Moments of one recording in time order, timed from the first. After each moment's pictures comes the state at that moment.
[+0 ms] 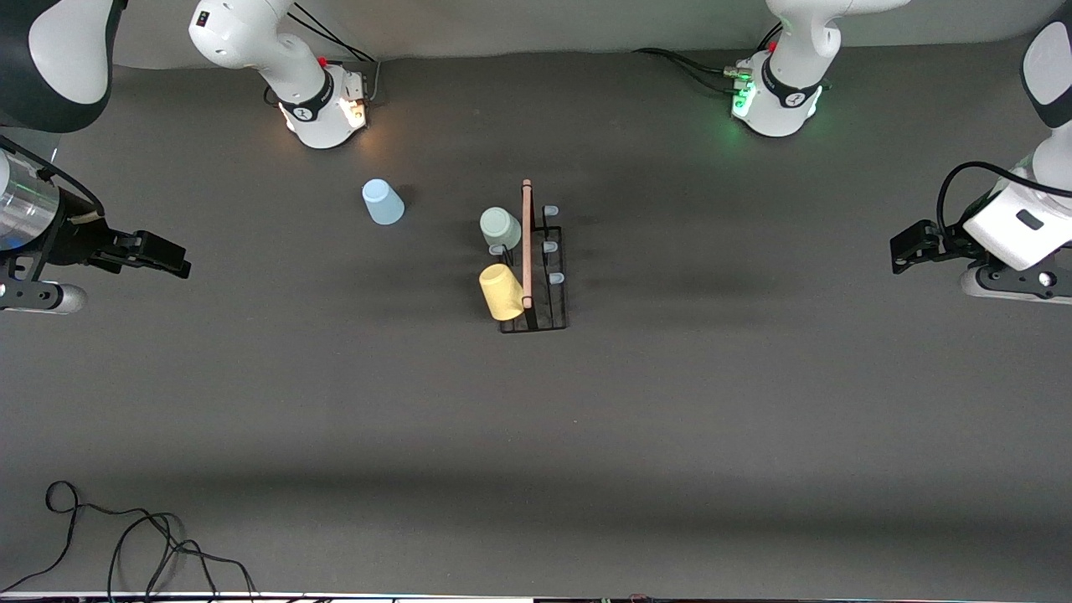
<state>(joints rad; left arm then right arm) 0.05 0.00 -0.10 -1.75 0.03 1.75 0.07 1.19 0.31 -1.35 -1.49 0.28 1.49 -0.03</state>
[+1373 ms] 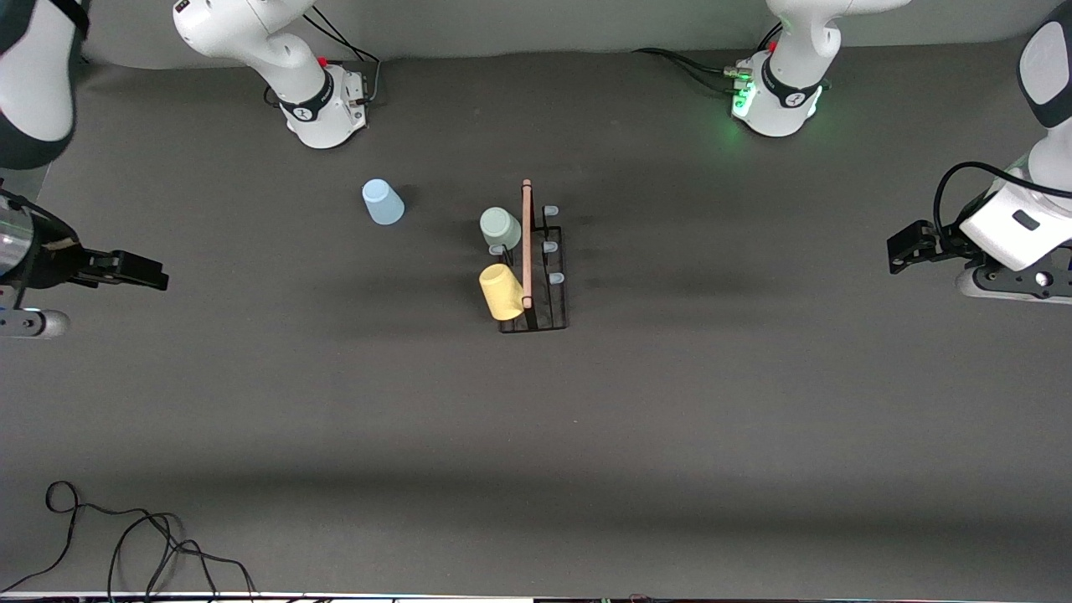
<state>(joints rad) 0.05 0.00 -0.10 -1.75 0.03 1.75 0.06 0.51 0.22 -0.62 -1.40 0.10 1.45 -0.03</state>
